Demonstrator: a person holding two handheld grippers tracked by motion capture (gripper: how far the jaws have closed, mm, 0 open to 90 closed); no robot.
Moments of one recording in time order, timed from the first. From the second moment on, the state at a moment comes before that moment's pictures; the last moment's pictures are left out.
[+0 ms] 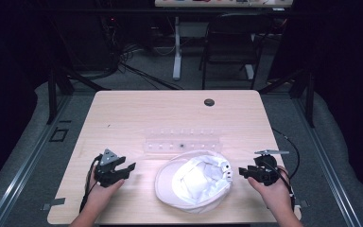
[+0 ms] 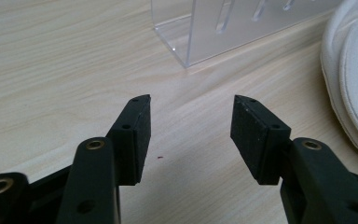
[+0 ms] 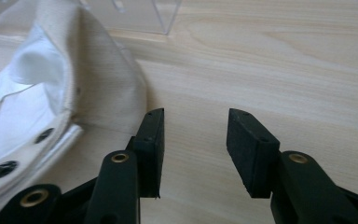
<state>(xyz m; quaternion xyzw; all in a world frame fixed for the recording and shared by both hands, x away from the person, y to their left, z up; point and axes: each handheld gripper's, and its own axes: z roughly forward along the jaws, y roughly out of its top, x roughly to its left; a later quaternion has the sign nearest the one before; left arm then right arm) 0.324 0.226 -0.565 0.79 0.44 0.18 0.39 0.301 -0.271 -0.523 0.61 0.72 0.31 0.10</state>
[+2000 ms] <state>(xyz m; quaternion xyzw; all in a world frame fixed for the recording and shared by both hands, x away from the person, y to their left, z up) 0.319 0.227 -0.566 0.78 0.46 0.18 0.38 0.342 -0.224 -0.503 0.67 0.70 0.20 -0.16</state>
